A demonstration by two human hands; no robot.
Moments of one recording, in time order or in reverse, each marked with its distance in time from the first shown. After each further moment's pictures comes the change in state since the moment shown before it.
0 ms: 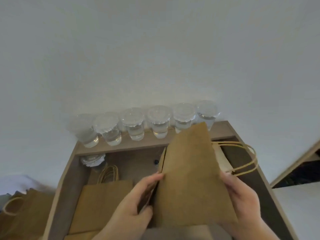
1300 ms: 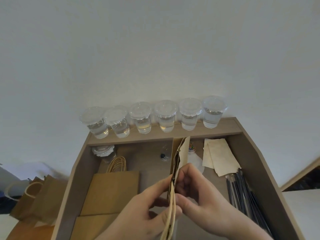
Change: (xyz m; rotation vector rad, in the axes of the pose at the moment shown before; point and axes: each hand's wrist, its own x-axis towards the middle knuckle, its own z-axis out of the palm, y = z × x) left_hand -0.031 0.042 0.021 0.090 -0.099 -0.034; right_hand -0.008 0.026 0.034 -1.034 -0.158 -0.099
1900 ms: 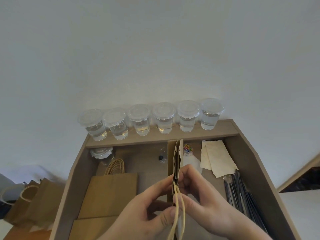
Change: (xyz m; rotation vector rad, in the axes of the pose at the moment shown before) left_hand 0.001 -0.009 0.002 -0.101 0.011 -0.018; right_hand -0.004 -0.011 -0.002 0.012 -0.026 0.023
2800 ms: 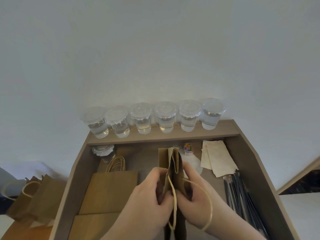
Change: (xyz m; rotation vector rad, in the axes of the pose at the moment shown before) left_hand 0.008 0.018 0.014 0.364 0.260 -0.068; right_hand 0.010 0.017 0.008 -0.373 0.124 0.065
